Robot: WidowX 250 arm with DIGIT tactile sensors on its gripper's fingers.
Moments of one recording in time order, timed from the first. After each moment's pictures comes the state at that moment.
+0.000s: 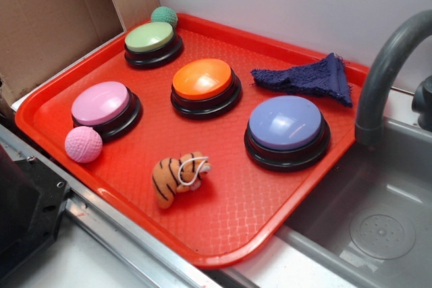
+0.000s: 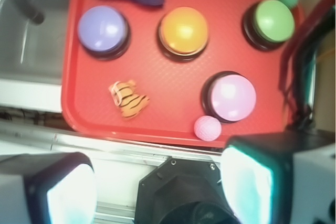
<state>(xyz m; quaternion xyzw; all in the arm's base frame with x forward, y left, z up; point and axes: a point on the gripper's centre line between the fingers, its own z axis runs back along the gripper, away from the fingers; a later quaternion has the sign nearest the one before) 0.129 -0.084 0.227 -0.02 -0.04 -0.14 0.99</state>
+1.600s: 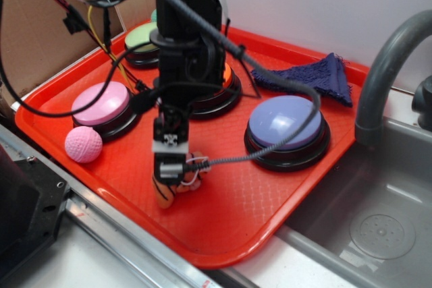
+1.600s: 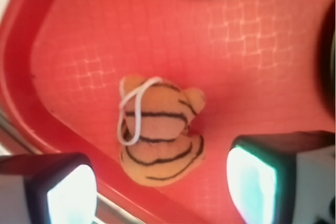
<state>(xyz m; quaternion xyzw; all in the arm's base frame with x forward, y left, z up) 0.165 -0.115 0.039 -0.03 0.12 -0.37 0.92</state>
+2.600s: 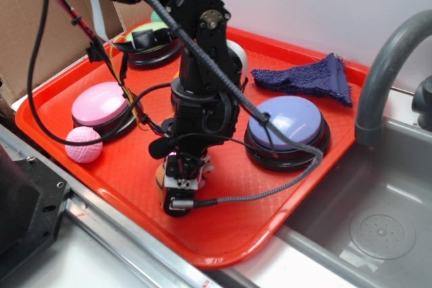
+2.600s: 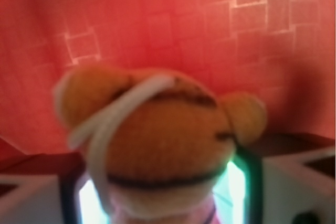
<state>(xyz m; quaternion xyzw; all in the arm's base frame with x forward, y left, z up) 0.161 -0.118 0.000 -0.01 0.16 -0.35 0.92</state>
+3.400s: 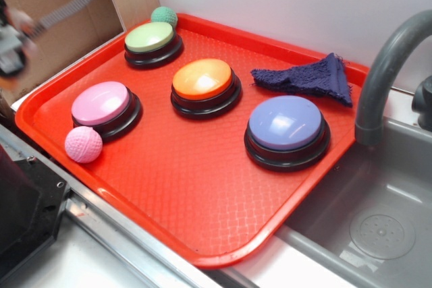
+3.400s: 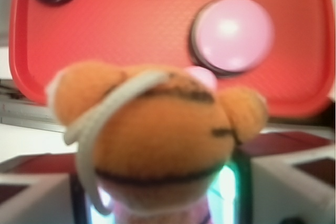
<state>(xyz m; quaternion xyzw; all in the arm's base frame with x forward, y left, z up) 0.088 0.007 0.173 -0.05 -0.01 0.01 1.00</state>
